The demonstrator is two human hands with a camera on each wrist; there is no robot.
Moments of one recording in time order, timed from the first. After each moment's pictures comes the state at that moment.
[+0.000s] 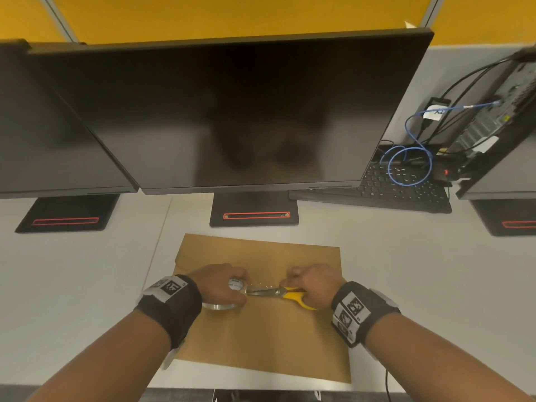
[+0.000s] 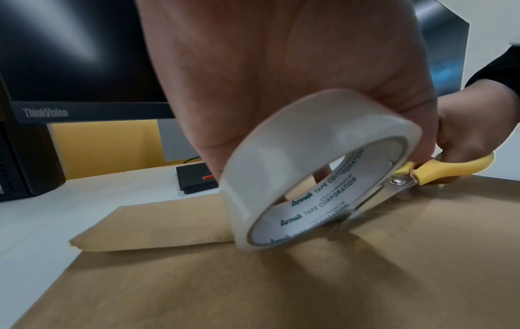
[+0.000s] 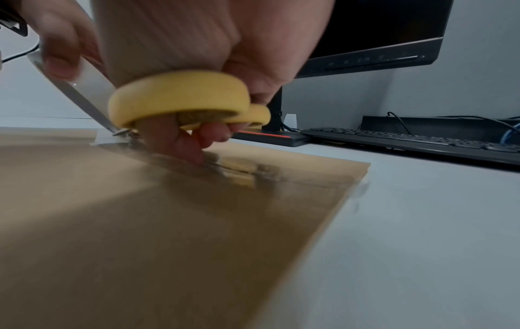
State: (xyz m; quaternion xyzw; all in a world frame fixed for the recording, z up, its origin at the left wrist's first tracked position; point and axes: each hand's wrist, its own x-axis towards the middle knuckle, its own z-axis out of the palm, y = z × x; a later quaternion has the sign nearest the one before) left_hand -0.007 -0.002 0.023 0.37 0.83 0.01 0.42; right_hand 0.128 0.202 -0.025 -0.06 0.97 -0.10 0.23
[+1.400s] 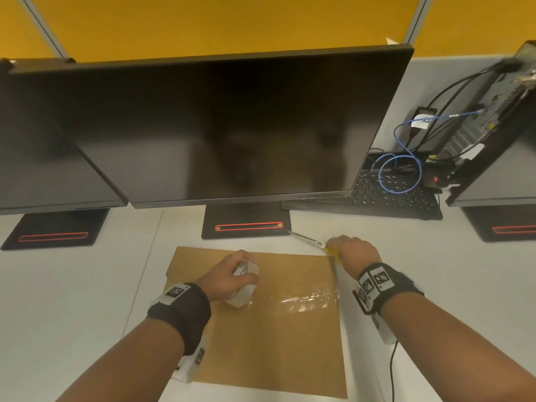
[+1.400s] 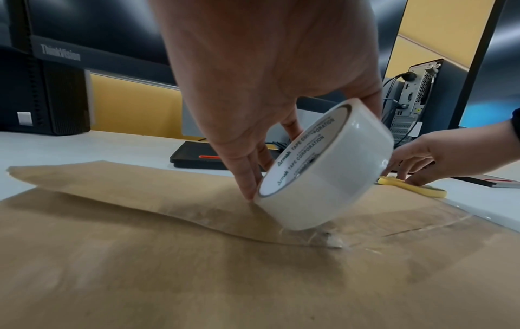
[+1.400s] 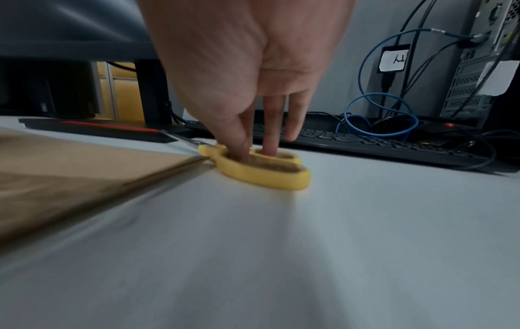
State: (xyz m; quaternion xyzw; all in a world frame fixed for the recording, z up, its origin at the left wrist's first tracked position) left_hand -0.018 0.029 -0.009 0.28 0.81 0.32 0.40; right_hand 0.130 0.303 -0.023 0.22 0.96 -0.07 0.17
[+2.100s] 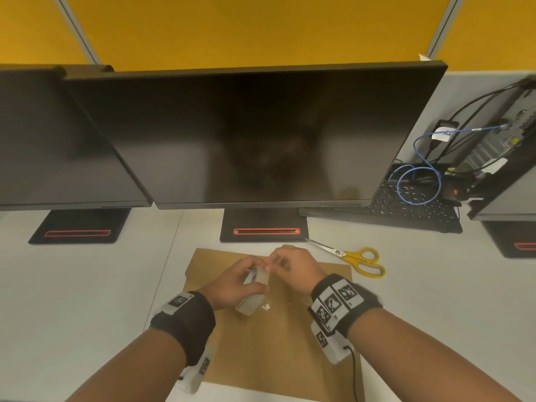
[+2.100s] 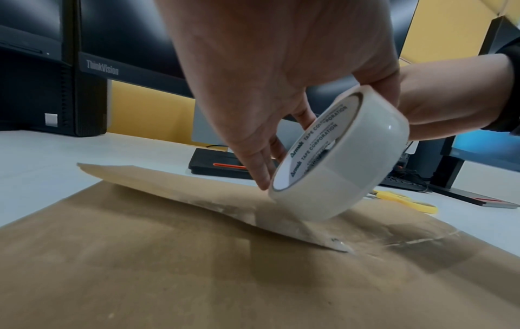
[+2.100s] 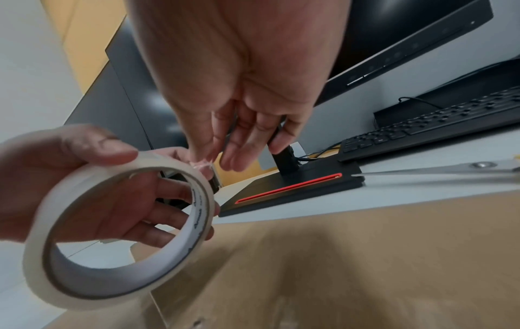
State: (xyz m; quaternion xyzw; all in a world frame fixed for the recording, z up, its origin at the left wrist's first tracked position) left_hand -0.015 0.000 0.011 0.31 0.75 0.42 0.40; right_hand 0.067 0.167 0.021 0.14 0.89 -0.42 0.04
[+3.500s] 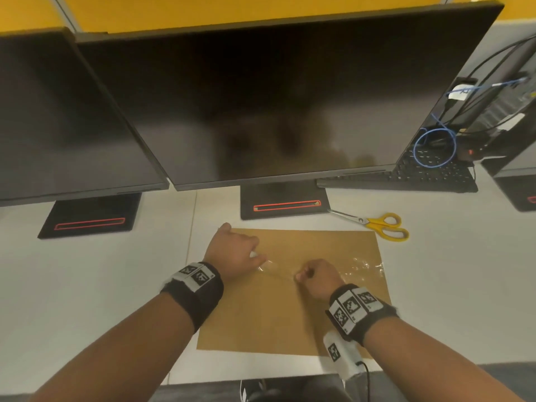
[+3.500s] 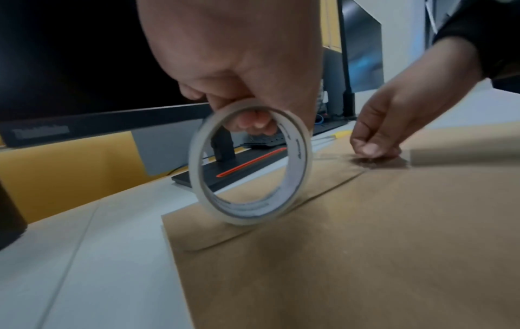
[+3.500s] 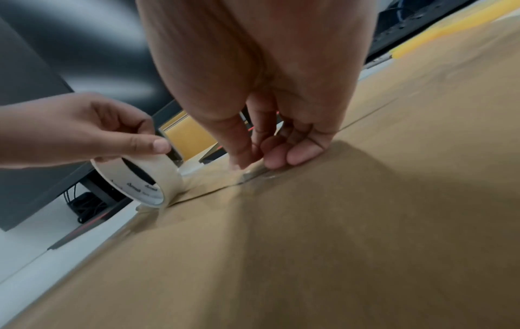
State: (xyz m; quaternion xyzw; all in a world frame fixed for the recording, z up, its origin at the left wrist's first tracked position) left_hand -0.061 -0.035 0.018 0.49 0.86 -0.09 0.09; right_hand 0.094 0.103 -0.025 0.36 0.81 -0.44 0.12
